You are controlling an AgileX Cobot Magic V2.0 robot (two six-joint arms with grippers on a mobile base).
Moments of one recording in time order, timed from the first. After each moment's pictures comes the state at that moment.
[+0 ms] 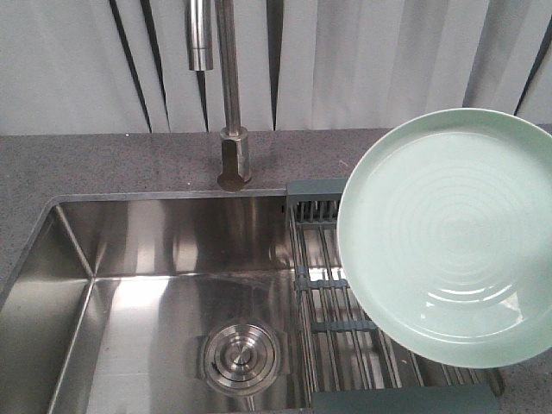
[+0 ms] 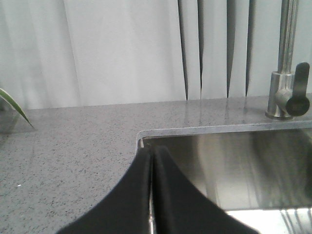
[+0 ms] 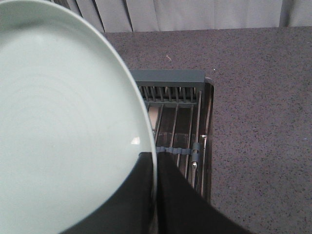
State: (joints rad) left arm 0.06 -0.01 0.02 -0.01 0.04 -0.05; right arm -0.05 0.67 -0.89 0.40 0.88 -0.26
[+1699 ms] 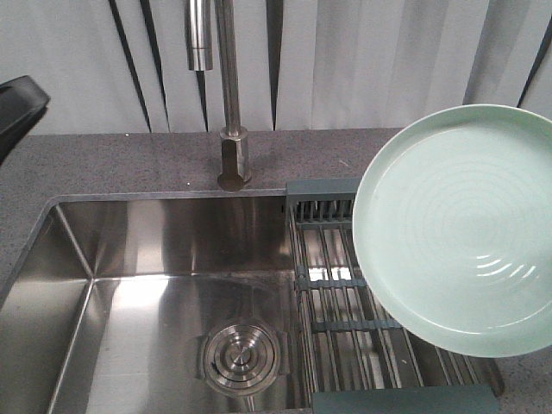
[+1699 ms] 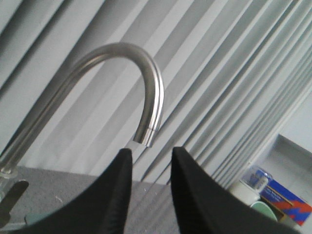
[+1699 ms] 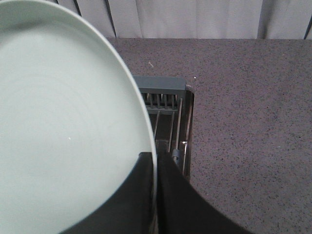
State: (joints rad) left arm 0.06 0.96 -0.62 0.98 -0.83 -1.73; right arm -0.05 0.67 -0.89 0.33 0.84 -0.26
